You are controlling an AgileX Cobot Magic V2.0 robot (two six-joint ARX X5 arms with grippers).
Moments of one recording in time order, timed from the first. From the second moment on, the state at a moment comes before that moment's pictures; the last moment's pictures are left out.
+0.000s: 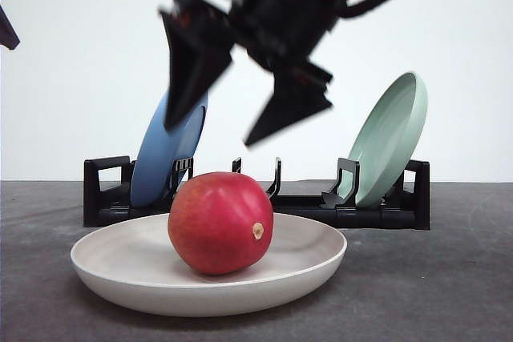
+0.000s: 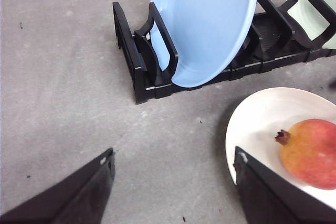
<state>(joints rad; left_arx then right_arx) -0.19 0.72 0.71 -0.59 0.19 0.03 0.83 1.54 1.10 -0.33 -0.17 0.11</state>
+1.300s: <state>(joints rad) -0.19 0.72 0.71 -0.59 0.19 0.01 0.37 0.77 0.49 -0.29 -0.17 0.14</state>
